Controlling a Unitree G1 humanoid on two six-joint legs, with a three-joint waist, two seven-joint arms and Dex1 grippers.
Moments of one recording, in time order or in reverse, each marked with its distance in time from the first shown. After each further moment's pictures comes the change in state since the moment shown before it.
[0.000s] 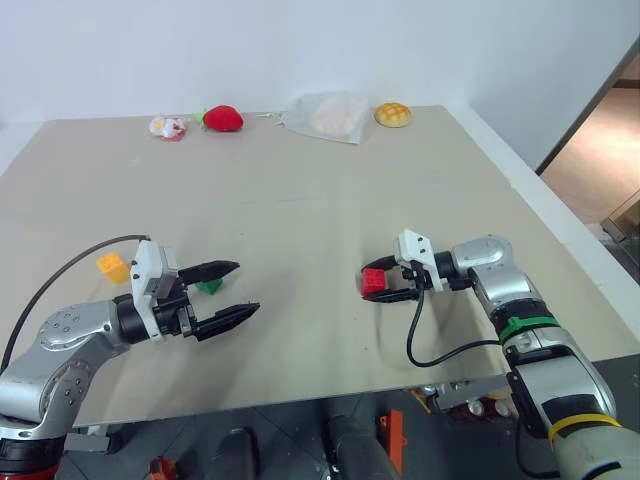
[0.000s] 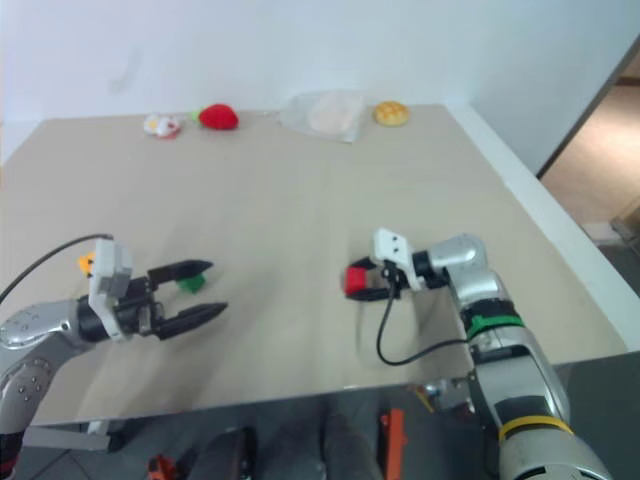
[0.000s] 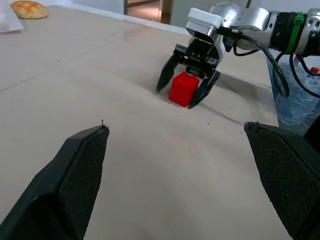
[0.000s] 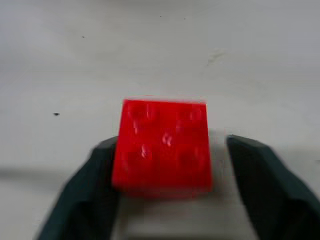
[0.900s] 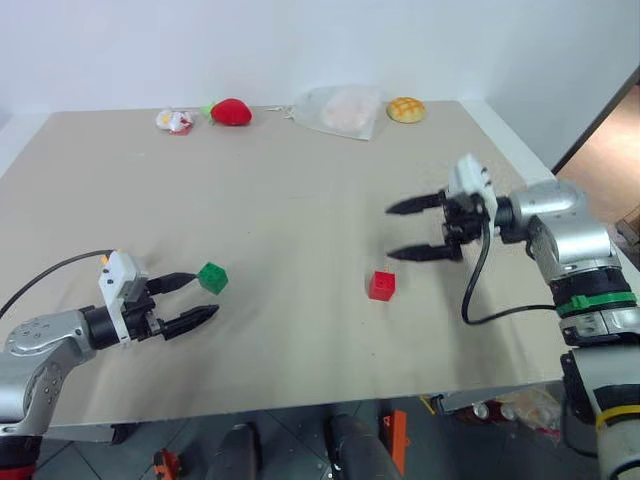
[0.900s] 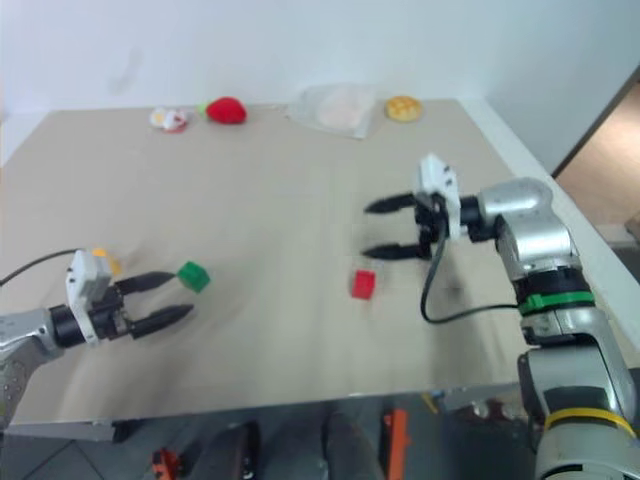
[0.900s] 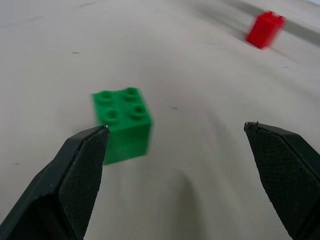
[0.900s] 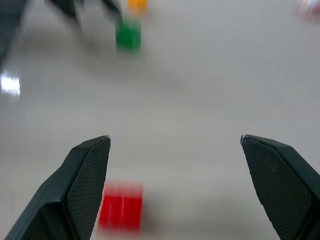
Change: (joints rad) left arm 0.014 0.025 0.039 0.232 0.140 -0.061 -0.018; right arm -0.062 -0.182 -0.069 -0.433 0.401 0.463 0.009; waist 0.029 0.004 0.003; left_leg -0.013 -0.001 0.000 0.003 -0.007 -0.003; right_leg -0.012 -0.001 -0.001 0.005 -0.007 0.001
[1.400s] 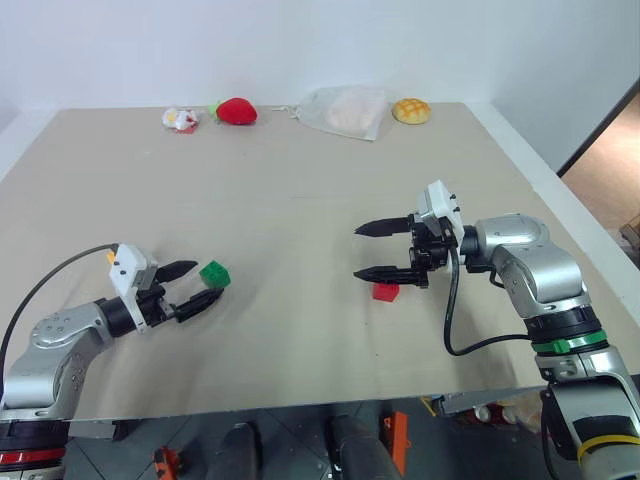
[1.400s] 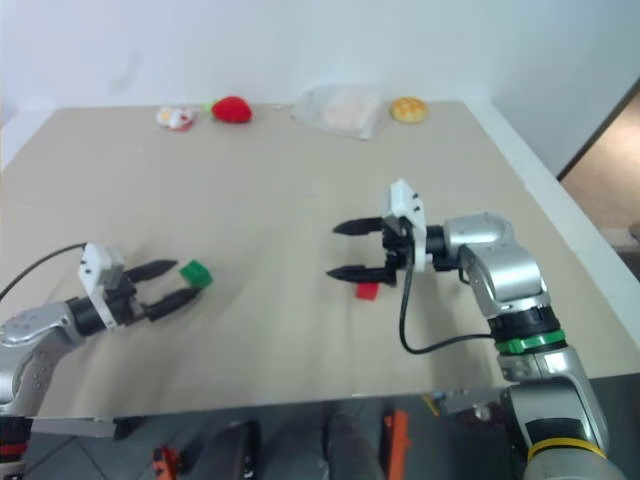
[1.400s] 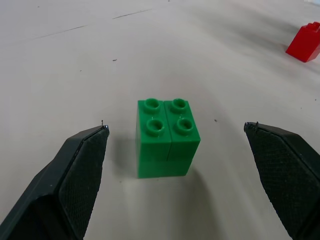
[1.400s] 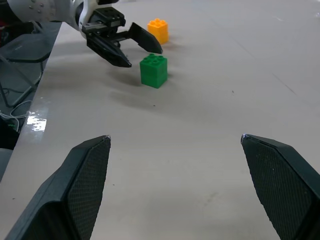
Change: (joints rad) left arm -0.075 -0.076 -0.019 0.092 0.059 -0.057 0.062; right arm 0.195 0.053 -0.015 -0.257 0.016 0.144 -0.125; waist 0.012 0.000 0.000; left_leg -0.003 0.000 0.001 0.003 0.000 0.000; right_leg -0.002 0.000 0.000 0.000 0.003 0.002
